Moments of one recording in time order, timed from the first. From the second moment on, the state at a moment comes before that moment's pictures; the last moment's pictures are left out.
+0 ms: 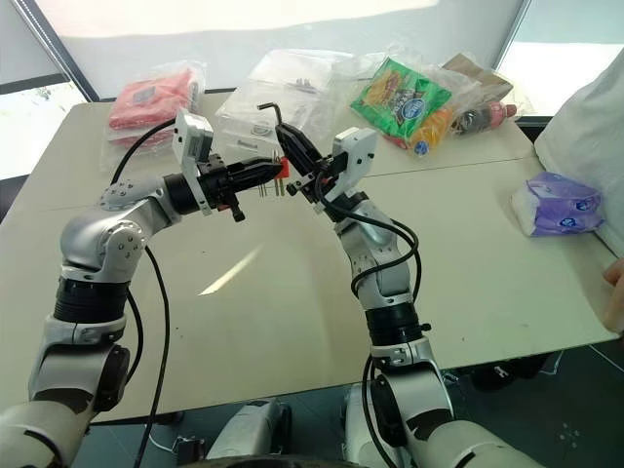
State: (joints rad) left arm -0.72 0.48 0.02 -0.04 -0.56 0.63 -0.80; right arm -0.64 0.04 0.01 0.11 0.40 0.04 0.53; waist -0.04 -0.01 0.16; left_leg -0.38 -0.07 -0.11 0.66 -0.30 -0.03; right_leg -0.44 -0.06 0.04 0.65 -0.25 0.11
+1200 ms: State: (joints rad) left arm -0.72 0.47 0.03 -0.04 -0.58 0.65 -0.78; right arm -0.64 0.05 0.03 0.11 0.40 0.04 0.52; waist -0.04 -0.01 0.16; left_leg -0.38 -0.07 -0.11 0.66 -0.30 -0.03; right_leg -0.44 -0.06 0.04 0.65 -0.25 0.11
